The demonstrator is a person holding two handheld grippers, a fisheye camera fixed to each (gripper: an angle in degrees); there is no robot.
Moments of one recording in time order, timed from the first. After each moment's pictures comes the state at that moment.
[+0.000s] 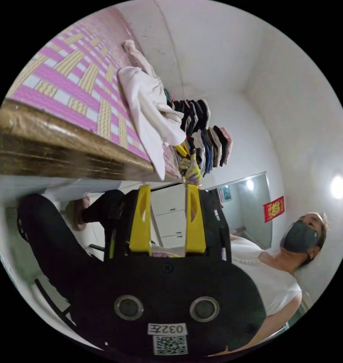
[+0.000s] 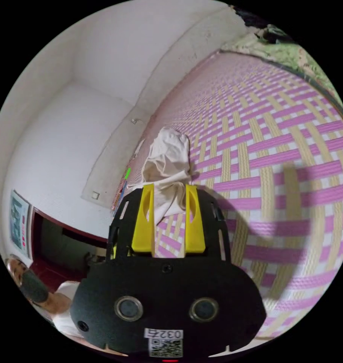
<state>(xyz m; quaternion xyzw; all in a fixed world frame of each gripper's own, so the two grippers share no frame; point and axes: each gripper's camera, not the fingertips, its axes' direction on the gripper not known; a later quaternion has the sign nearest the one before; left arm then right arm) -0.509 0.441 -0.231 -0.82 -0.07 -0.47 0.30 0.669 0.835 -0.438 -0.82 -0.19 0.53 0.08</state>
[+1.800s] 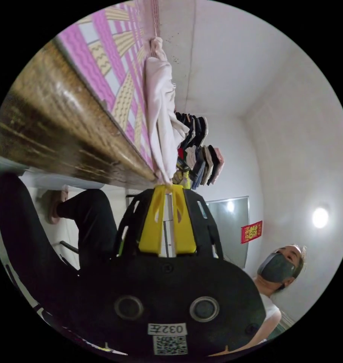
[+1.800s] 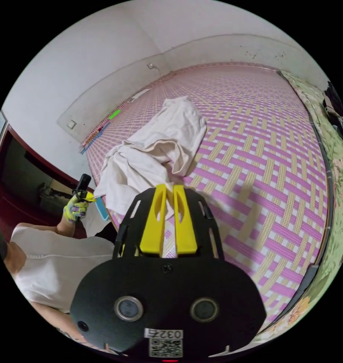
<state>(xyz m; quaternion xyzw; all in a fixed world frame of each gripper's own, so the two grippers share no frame) -0.418 0.436 -0.293 -0.73 -0.17 -0.60 0.29 0.616 0.655 -0.420 -0.70 -0.55 0.34 0.31</state>
